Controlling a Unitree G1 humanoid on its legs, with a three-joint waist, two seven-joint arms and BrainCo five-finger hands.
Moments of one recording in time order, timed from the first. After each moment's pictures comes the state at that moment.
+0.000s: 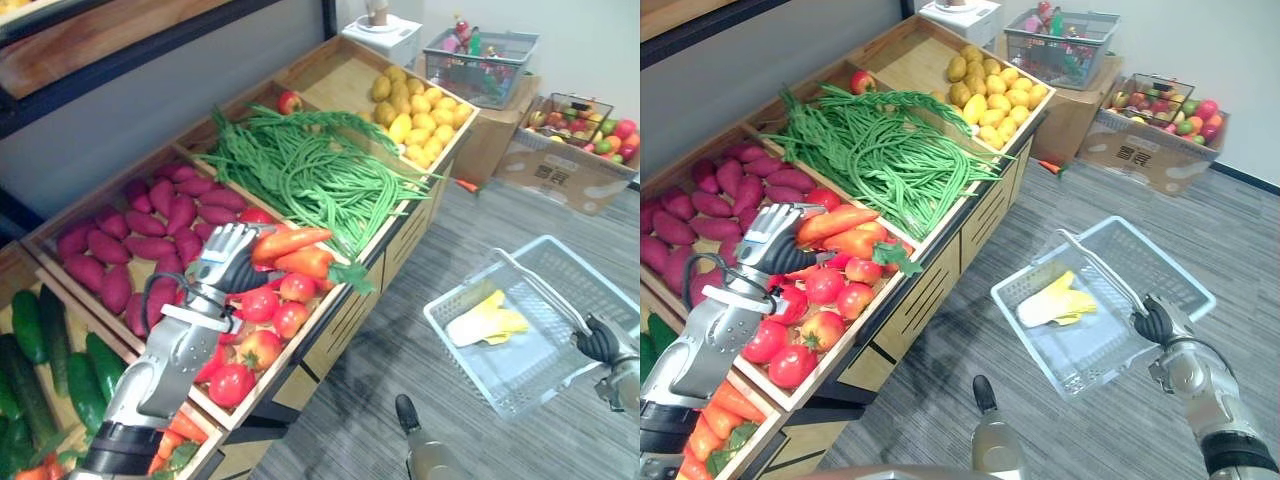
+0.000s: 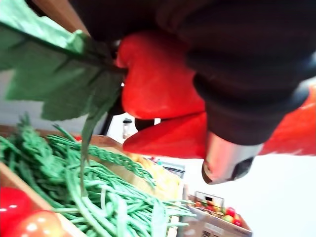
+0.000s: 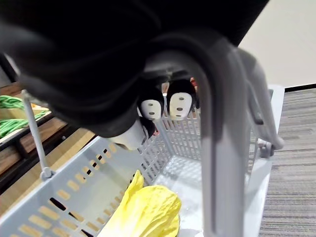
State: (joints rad) left arm -0.11 0.64 -0.07 -0.11 0.62 -0.28 0.19; right arm 0.00 -0.82 -0.03 0.55 -0.44 -0.24 -0.05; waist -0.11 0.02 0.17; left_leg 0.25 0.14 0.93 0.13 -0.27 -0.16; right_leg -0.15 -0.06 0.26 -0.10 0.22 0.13
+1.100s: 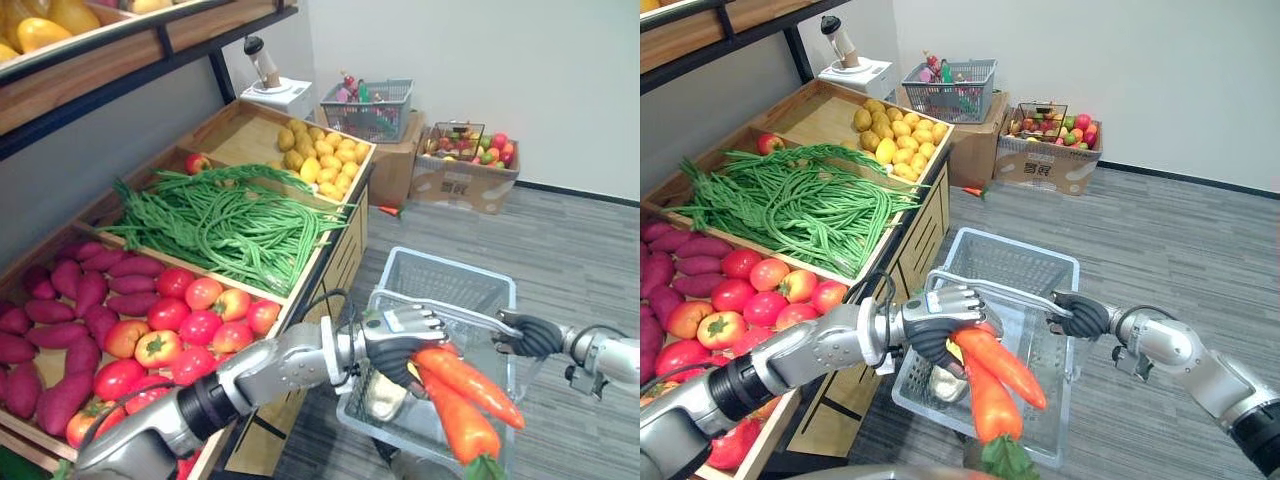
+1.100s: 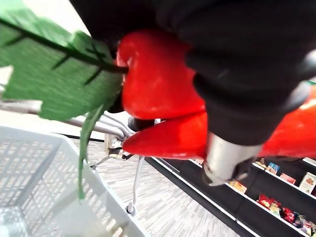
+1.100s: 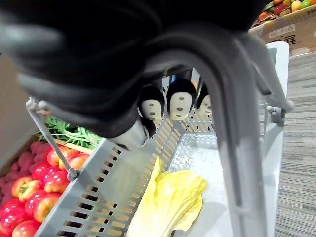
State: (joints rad) left arm -0.50 0.61 -0.87 -0.18 0.28 -0.43 -0.14; right arm -0.01 -1.17 0.33 0.00 0.09 -0.29 0.37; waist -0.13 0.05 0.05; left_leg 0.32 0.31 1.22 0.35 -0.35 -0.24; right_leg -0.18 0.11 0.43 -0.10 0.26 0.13
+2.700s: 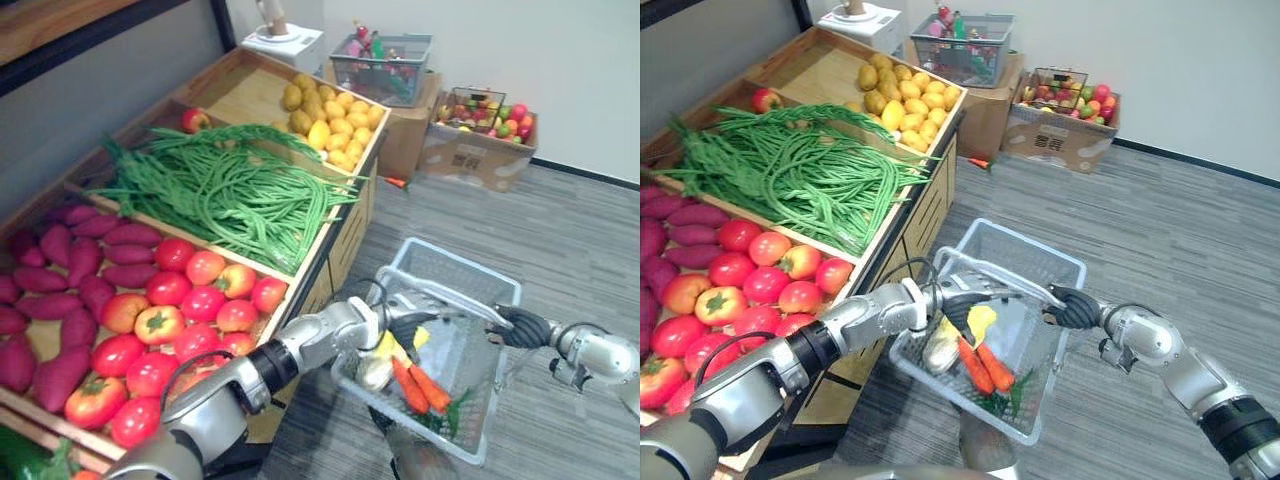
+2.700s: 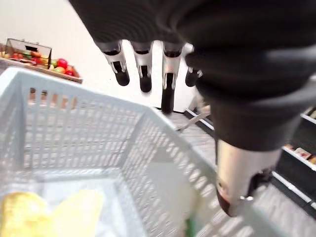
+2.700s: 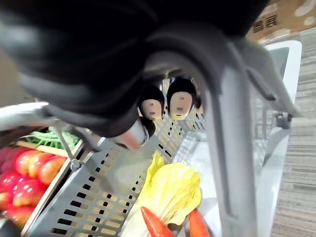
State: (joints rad) left arm -0.67 0.31 -0.91 0.28 0.52 -0.34 -0.14; right arm -0.04 -0.98 0.26 0.16 0.00 -0.22 0.35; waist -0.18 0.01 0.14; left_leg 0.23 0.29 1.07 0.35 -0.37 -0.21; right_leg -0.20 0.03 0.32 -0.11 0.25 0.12
